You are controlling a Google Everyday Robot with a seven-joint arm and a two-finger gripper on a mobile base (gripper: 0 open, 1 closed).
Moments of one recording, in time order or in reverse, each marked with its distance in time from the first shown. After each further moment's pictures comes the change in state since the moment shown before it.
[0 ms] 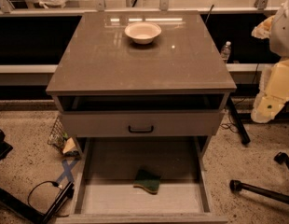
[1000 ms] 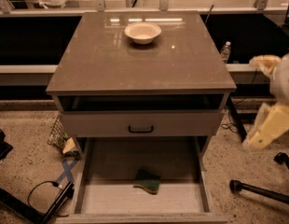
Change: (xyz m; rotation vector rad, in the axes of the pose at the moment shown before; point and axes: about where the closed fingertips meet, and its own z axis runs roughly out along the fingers) arm 0.023 0.022 0.057 0.055 -0.217 0.014
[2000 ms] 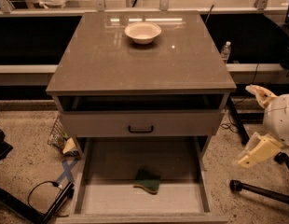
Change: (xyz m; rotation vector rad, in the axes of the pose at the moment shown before) arm 0.040 0.020 0.062 0.068 -0.175 0.029
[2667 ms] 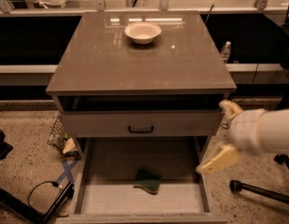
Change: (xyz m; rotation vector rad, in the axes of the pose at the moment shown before) arm -0.014 0.027 0.065 -0.017 -0.062 0.127
